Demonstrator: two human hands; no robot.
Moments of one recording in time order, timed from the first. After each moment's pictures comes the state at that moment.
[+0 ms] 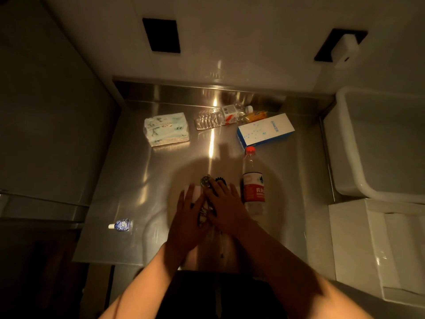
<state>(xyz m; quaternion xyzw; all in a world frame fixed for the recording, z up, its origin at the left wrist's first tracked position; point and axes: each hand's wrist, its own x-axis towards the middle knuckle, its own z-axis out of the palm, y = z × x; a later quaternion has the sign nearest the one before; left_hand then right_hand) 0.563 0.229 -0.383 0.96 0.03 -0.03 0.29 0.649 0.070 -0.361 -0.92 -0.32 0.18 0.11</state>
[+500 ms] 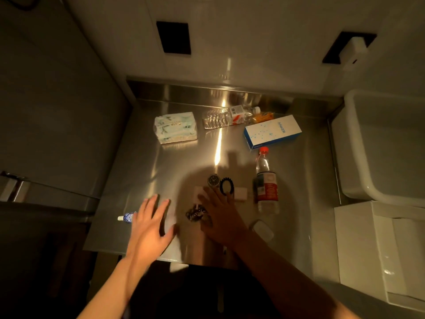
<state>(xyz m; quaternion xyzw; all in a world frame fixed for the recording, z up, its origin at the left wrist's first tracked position) 0.494 0.319 -0.344 0.97 0.12 -0.05 0.18 0.610 0.083 -0.336 -0.91 -0.35 0.17 0.17</state>
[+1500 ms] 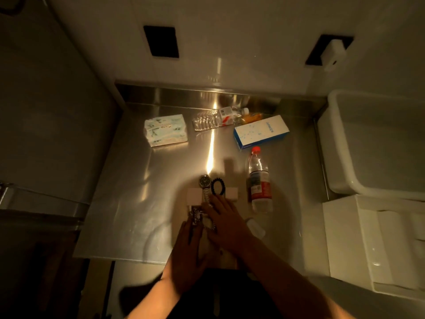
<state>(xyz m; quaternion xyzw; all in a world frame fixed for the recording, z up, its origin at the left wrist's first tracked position) 0.468 0.193 -0.364 0.95 0.06 -0.07 0.30 0.602 0.044 -0.344 -0.91 -0.34 0.20 0.15</state>
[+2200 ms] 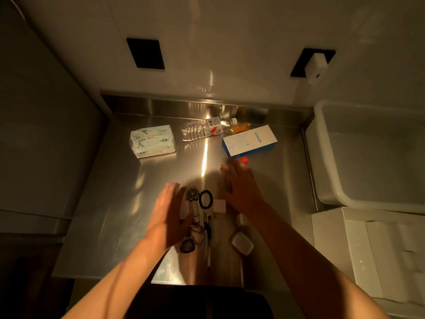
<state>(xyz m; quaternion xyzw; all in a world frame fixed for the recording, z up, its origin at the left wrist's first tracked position) 0.598 0.237 -0.333 0.95 0.10 -0.01 0.31 0.728 0.008 -0.281 -0.95 -0.25 0.08 0.17</state>
